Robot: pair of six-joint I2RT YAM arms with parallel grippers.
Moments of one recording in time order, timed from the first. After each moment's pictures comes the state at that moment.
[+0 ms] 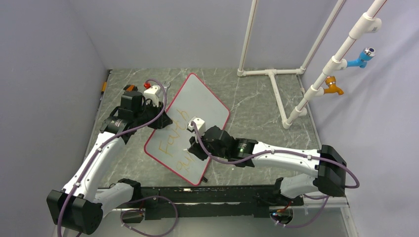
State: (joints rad) left arm -0.27 1.04 0.99 -0.59 0.38 -0.15; right arm 1.19 1.31 0.91 -0.08 0.07 0.21
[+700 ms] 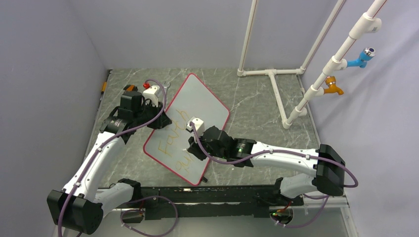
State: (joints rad) left arm -0.26 1.04 0.99 -0.60 0.37 -0.15; right arm 1.19 1.34 0.92 -0.07 0.08 0.21
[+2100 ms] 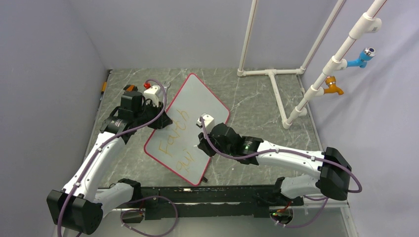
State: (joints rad) left arm -0.26 1.04 0.99 -0.59 0.38 -0.15; right arm 1.09 1.27 0.85 -0.12 0.09 0.22
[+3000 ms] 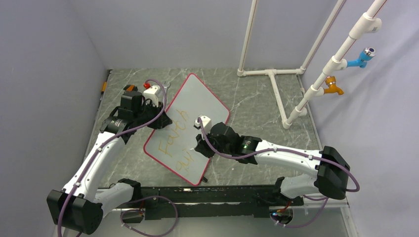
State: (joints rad) left arm -0.26 1.04 0.99 -0.59 0.37 -0.15; right arm 1.09 1.30 0.85 -0.09 -0.02 0.21
